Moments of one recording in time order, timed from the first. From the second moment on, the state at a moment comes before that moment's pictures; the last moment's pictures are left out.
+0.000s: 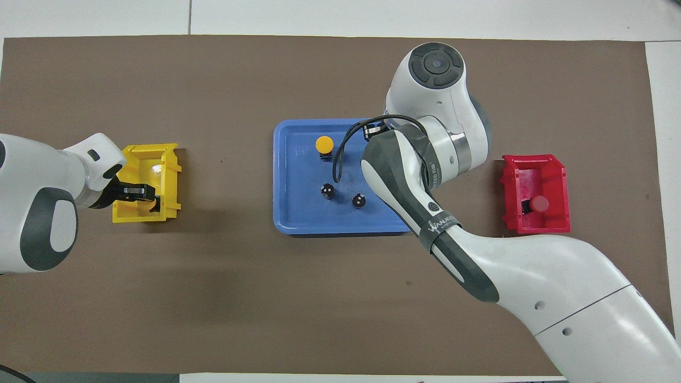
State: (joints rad) left arm -0.17 -0.01 0.11 -2.23 -0.01 2.21 0.06; right arm 0.37 0.57 0.05 -1.44 0.01 2.01 0.27
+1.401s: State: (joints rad) left arm -0.18 -0.02 0.09 -2.24 -0.01 2.22 0.02; right arm 0.29 0.49 0.04 -1.37 0.00 1.92 0.26
